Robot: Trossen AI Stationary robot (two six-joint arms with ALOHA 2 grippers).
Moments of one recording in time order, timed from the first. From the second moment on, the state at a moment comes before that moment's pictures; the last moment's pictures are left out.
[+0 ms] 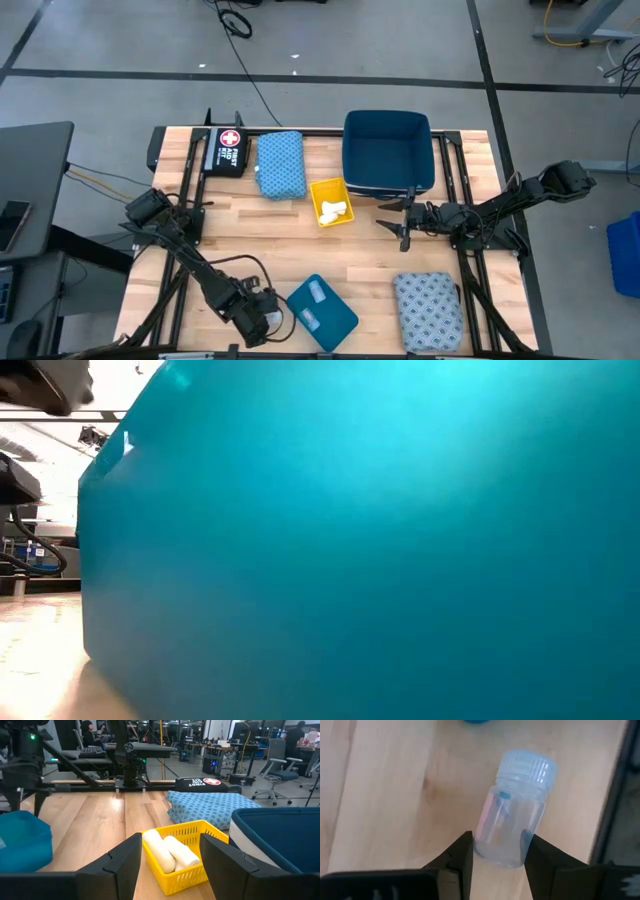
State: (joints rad) left arm -0.82 1.87 1.12 -0.47 -0.18 -1.04; right arm 0.22 1.06 0.03 0.97 0.39 -0.02
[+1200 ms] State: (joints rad) left arm -0.70 1.81 0.84 0.80 -0.33 -0.05; right arm 0.22 1.06 0.03 0.97 0.39 -0.02
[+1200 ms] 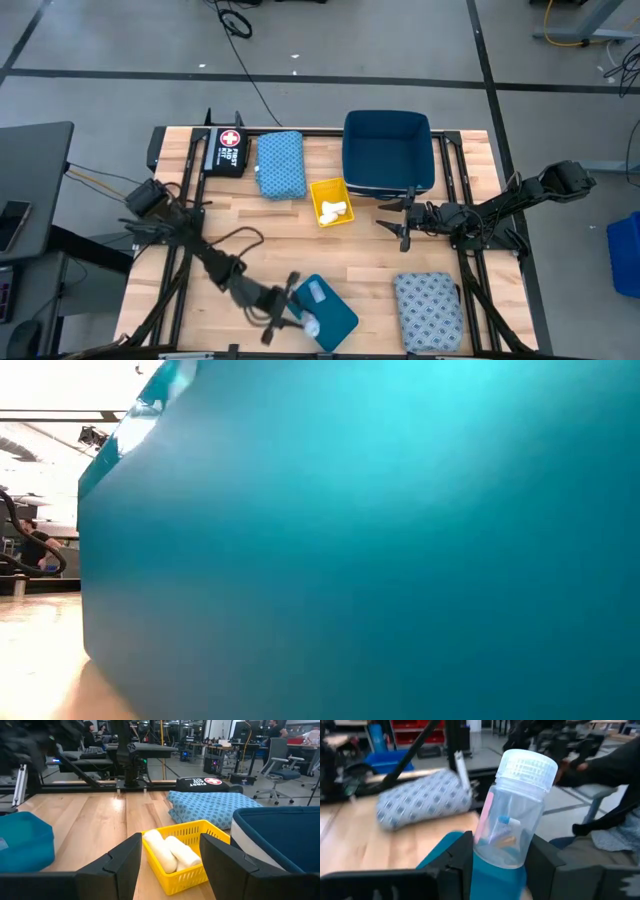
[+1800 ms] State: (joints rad) left arm -0.45 1.81 0.77 0.56 -0.02 -0.27; right arm 0.22 1.07 0.03 0.97 0.39 -0.02
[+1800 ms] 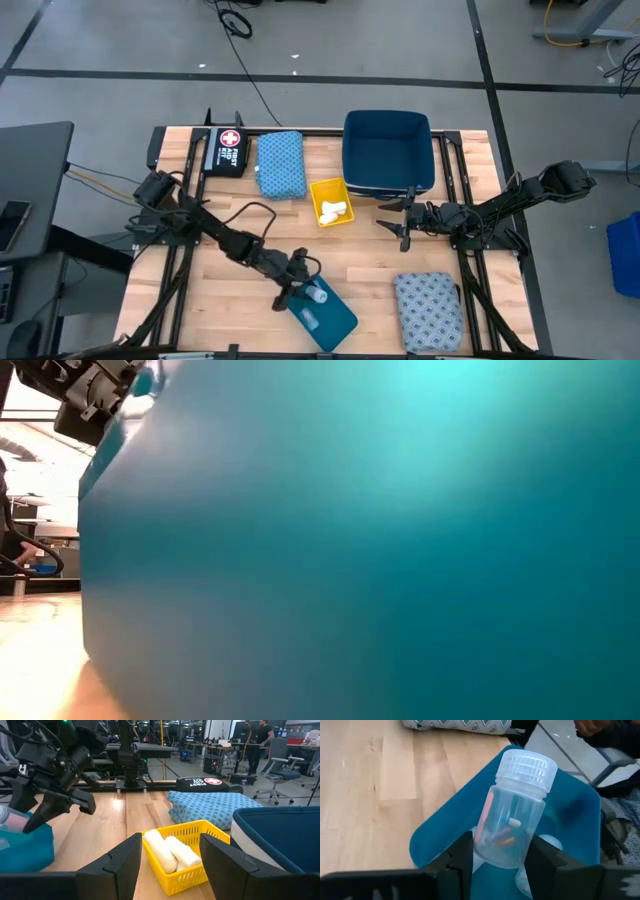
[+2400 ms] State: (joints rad) left arm -0.44 1.80 0.77 0.60 0.11 -0.24; right arm 0.22 1.07 0.03 0.97 0.39 -0.05
